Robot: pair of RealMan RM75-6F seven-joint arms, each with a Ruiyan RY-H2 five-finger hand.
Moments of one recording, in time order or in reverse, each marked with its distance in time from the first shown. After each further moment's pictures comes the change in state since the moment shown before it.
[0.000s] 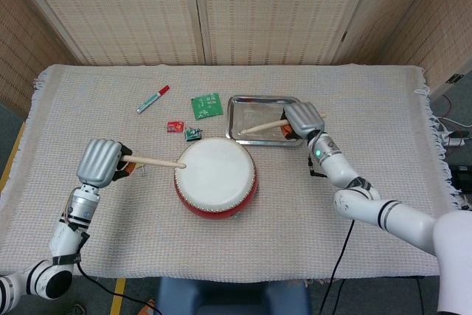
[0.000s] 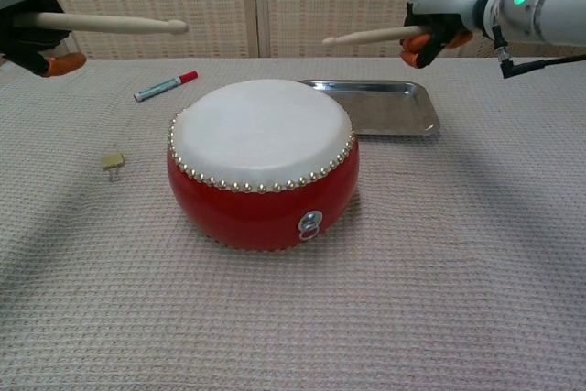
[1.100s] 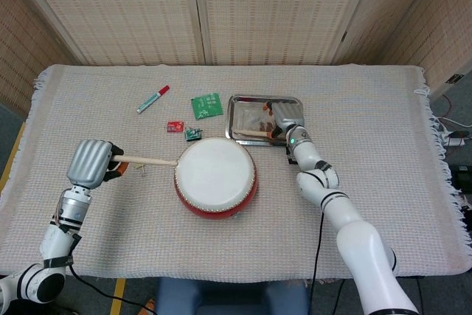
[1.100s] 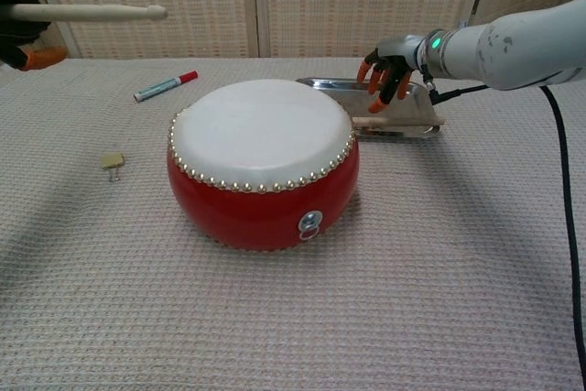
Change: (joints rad) left arm 0.033 0.044 -0.017 -0.029 -0.008 -0.006 -0.032; right arm 0.188 -0.489 0.116 0.871 -0.211 -0.388 0.331
